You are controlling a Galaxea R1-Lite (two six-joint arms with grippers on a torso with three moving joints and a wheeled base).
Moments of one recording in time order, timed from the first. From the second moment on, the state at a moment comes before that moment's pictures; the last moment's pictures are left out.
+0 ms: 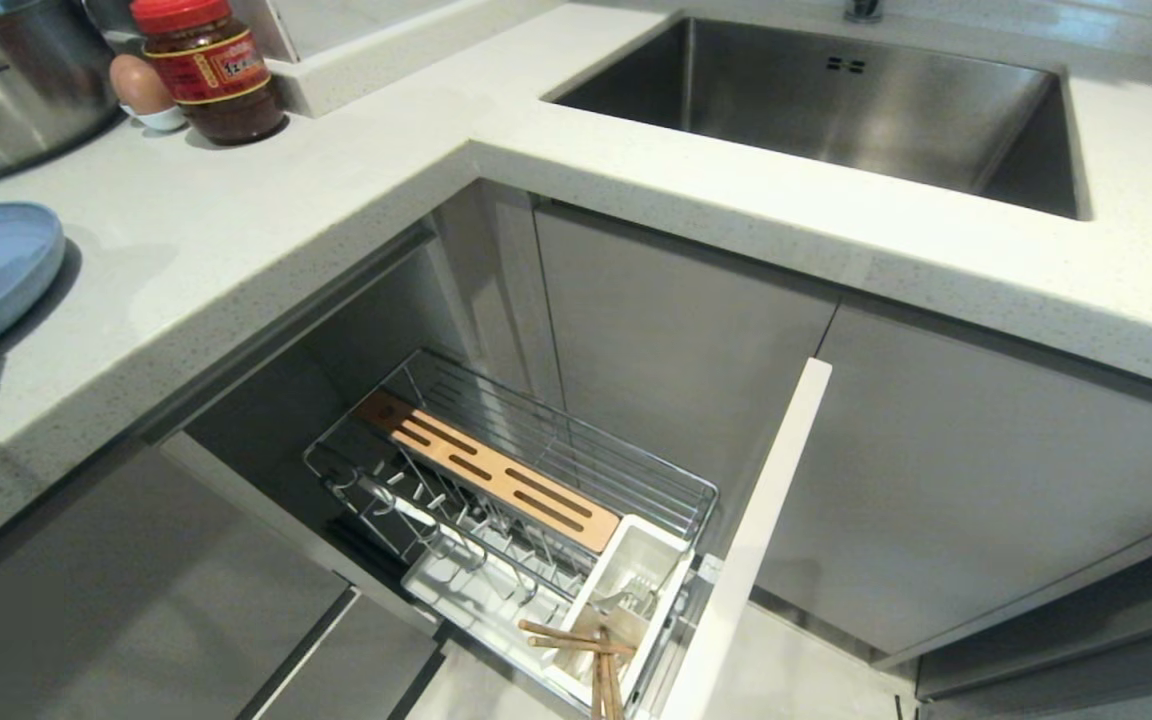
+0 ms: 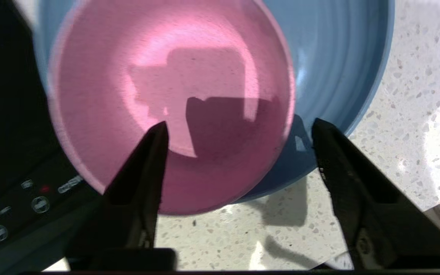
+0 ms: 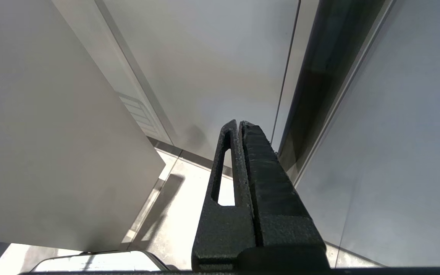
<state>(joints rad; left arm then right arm) 0.19 1.44 -1.95 1.14 0.26 -0.14 -0.01 0.00 0.00 -0.01 -0.05 0.10</state>
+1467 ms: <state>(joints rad) -0.34 1.17 -1.70 0.43 0.38 -0.55 -0.01 0.00 0.00 -0.01 -0.05 0.10</state>
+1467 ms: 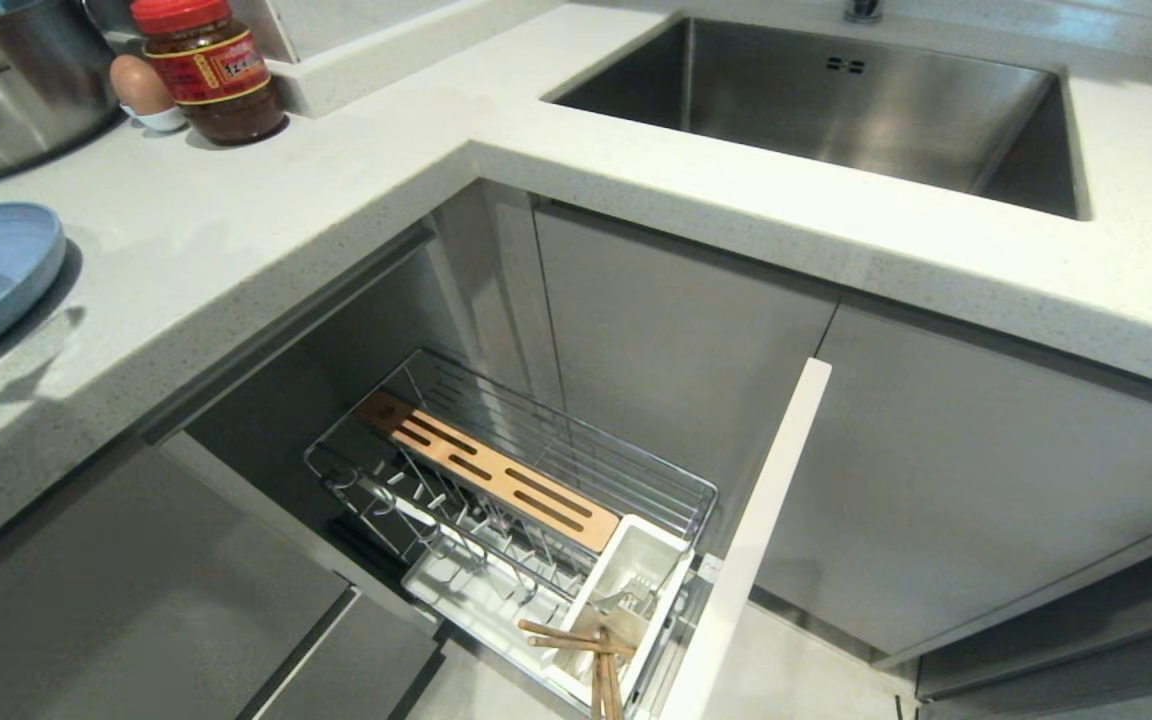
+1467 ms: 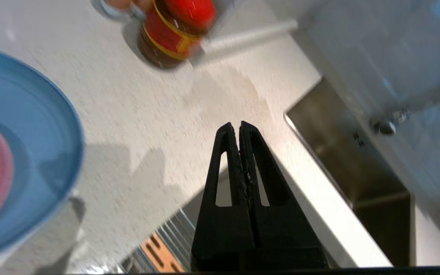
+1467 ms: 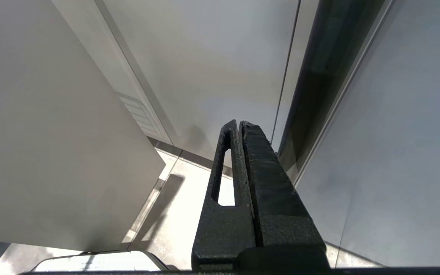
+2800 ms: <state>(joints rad) -0.99 1.61 -1.44 0.55 0.47 -0.99 -0.01 0.00 0.00 -0.01 -0.05 0.10</state>
